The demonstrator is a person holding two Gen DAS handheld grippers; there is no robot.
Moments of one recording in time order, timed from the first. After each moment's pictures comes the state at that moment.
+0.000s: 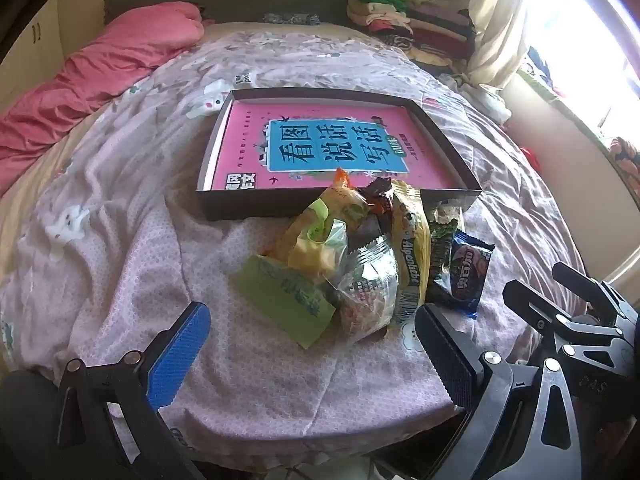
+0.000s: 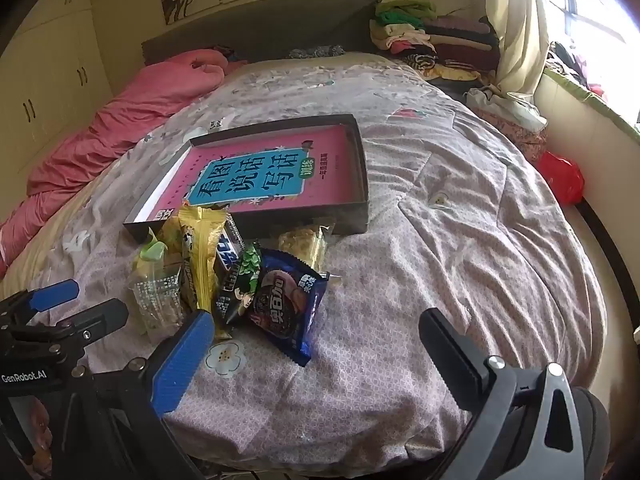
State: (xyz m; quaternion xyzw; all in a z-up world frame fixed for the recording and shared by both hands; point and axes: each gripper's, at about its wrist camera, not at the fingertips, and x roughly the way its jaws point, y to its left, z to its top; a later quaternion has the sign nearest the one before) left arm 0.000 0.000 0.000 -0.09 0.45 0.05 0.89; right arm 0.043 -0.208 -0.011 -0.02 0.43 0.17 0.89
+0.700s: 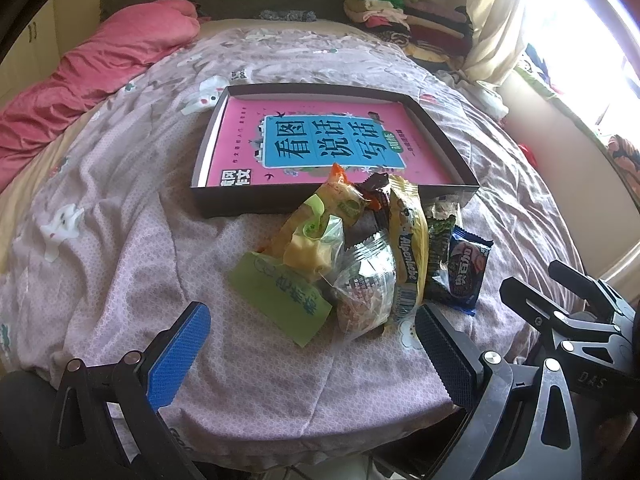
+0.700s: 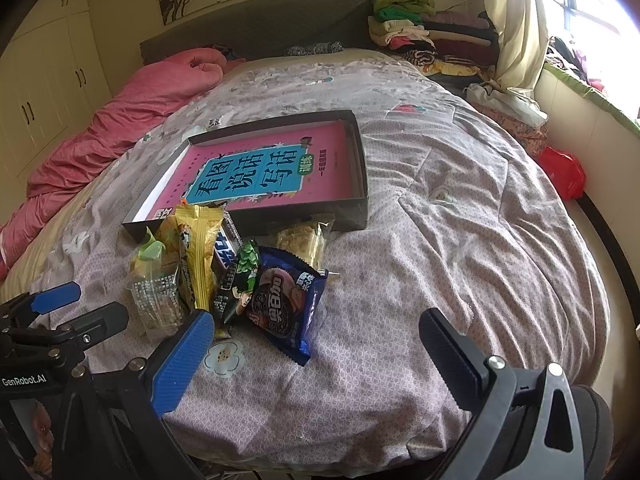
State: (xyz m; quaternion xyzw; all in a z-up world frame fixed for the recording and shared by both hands) left arm 0.002 -0.002 -0.004 -0.08 0.46 0.04 0.88; right arm 0.045 -0.208 -0.014 -0.02 0.43 0.17 0.89
